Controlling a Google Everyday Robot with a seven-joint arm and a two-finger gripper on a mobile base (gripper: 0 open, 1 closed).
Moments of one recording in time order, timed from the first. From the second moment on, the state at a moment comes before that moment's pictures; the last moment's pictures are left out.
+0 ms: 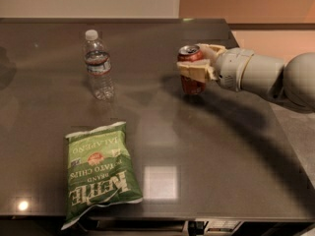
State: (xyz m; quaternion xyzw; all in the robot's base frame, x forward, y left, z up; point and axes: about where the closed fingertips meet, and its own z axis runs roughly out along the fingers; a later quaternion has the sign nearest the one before) arm 0.612 -0.094 0.934 -0.38 0.67 0.20 0.61
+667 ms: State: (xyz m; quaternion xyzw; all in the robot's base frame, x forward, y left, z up) arm 0.621 -0.099 0.930 -0.37 0.65 0.26 0.62
